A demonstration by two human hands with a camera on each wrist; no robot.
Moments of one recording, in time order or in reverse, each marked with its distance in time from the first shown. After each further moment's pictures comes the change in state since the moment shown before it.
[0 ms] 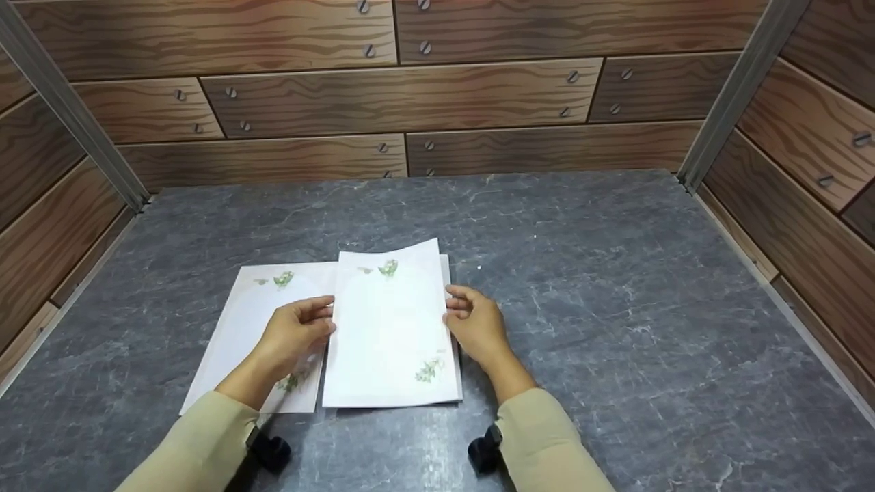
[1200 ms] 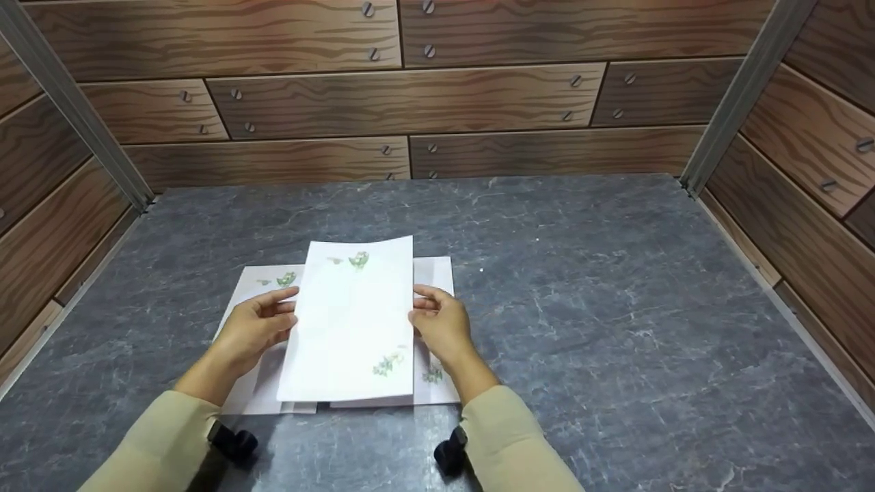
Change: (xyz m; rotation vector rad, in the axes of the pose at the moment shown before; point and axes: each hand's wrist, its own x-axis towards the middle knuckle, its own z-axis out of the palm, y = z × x) left_hand 0.000 0.005 -0.049 -0.015 0.117 -0.052; right_hand -0.003 -0.021 0.048 0.279 0.004 0.065
